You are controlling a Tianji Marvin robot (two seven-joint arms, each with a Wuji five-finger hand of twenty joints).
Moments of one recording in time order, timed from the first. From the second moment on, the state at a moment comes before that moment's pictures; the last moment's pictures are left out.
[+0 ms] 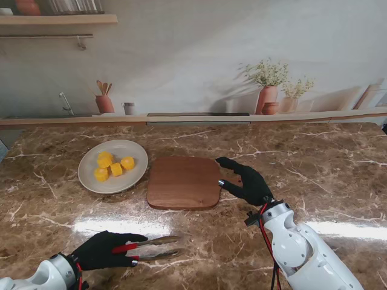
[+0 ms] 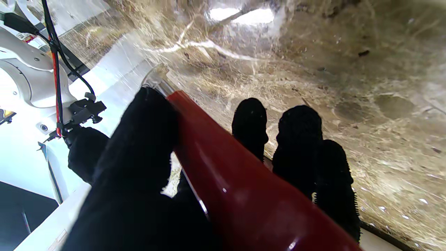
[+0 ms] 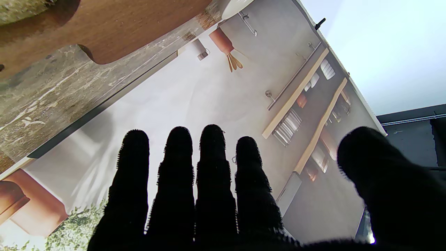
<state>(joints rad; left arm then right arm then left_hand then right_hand) 2.13 -1.04 -1.55 -1.90 0.58 -0.30 -0.29 -1.59 -1.15 1.23 -1.44 -0.53 -0.43 -0.27 0.90 -0.29 0.15 -0.13 0.56 -0.07 0.16 0.15 0.96 0.11 0.80 0.99 0.90 0.26 0.94 1.20 0.17 0.24 1.13 1.00 0.12 -0.31 0.77 0.01 0.46 -0.01 0.16 0.44 0.68 0.00 0.12 0.26 0.61 0.01 0.13 0.26 0.32 0.09 0.63 0.37</state>
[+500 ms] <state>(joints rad) 2.02 -1.04 -1.50 -1.81 0.65 -0.25 -0.34 -1.59 -1.15 1.23 -1.44 -0.53 -0.43 -0.27 0.80 -0.34 0.26 -0.13 0.52 -0.11 0.14 0.15 0.90 0.08 0.67 1.02 0.81 0.26 0.80 1.12 0.13 0.22 1.07 0.98 0.12 -0.31 0.77 0.01 0.46 -0.01 0.16 0.44 0.68 0.00 0.12 0.26 0.63 0.01 0.14 0.26 0.32 0.09 0.63 0.37</state>
